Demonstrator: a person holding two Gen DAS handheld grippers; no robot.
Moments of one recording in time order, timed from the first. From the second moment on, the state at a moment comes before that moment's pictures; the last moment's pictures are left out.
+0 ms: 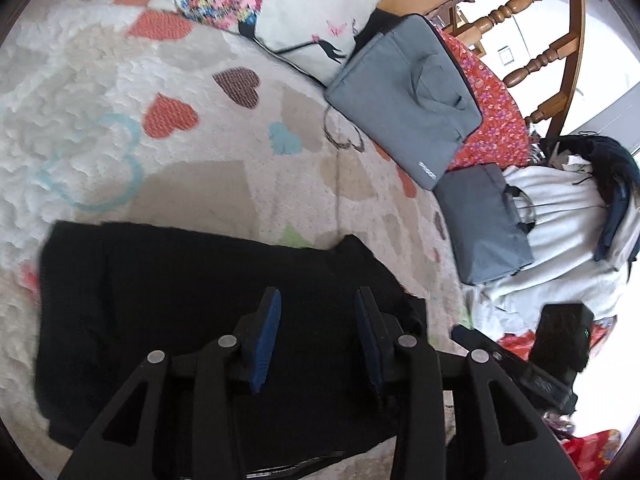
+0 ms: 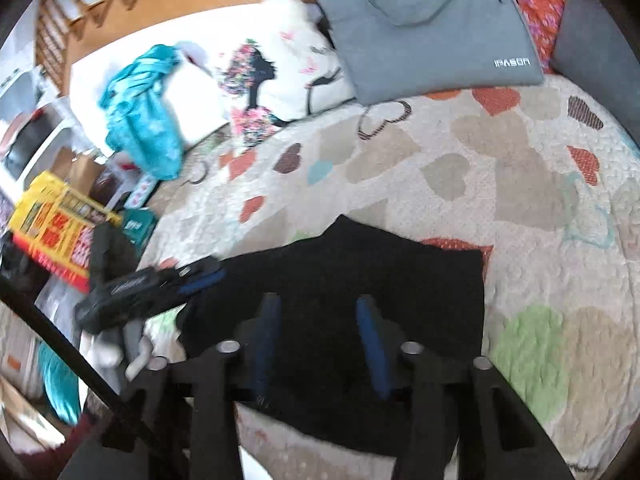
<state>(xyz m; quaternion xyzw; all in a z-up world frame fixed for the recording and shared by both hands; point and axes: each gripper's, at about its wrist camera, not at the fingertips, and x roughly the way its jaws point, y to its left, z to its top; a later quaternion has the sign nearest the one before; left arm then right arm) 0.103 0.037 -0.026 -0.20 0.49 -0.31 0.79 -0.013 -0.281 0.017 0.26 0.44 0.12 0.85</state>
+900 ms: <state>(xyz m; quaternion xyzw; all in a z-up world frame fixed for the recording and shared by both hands) 0.080 0.156 -0.025 -0.28 0.44 -0.17 0.83 -0.002 -0.240 -0.069 0.38 0.53 0.25 0.71</state>
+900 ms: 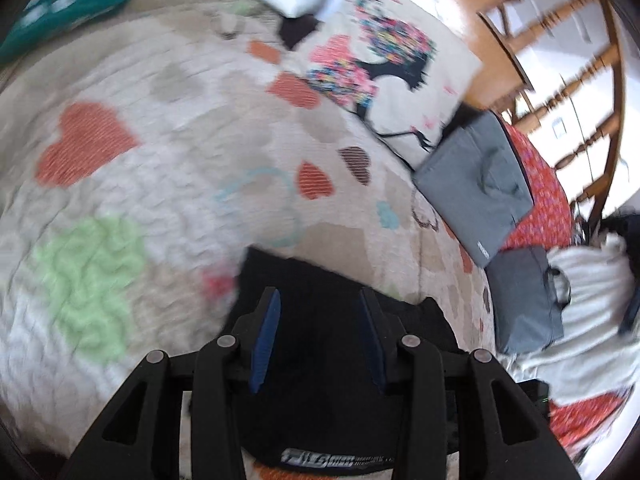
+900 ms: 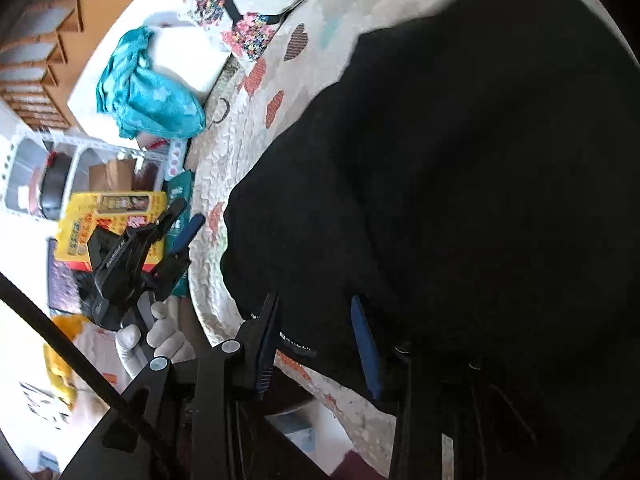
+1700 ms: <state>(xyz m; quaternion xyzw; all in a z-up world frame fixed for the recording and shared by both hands) 0.030 0.144 -0.069 -0.23 0.49 -0.11 0.83 0.171 0.016 -0.041 0.04 0.70 0.24 0.67</state>
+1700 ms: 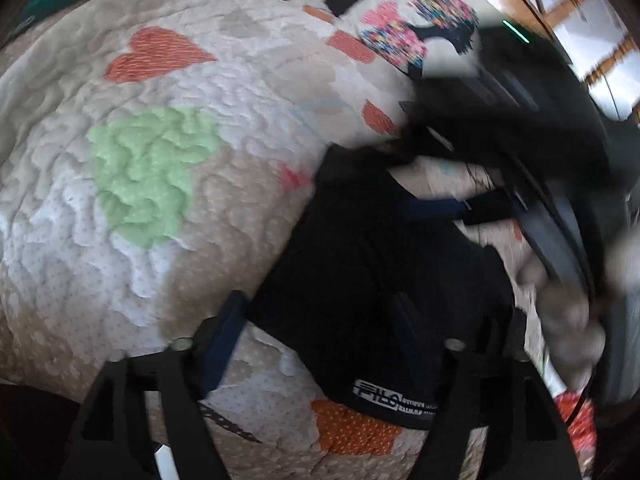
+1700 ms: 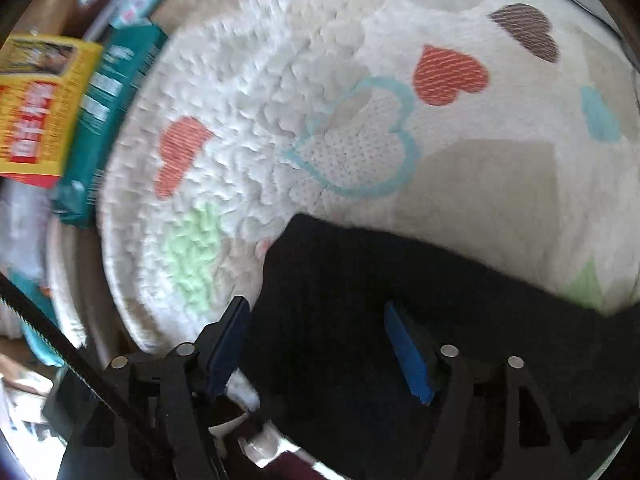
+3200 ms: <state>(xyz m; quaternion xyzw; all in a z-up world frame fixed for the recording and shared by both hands) -0.062 -0.055 0.014 -0.06 0.45 -0.37 0.81 -0.018 -0.375 -0.050 0.33 0.52 0.06 0.79</state>
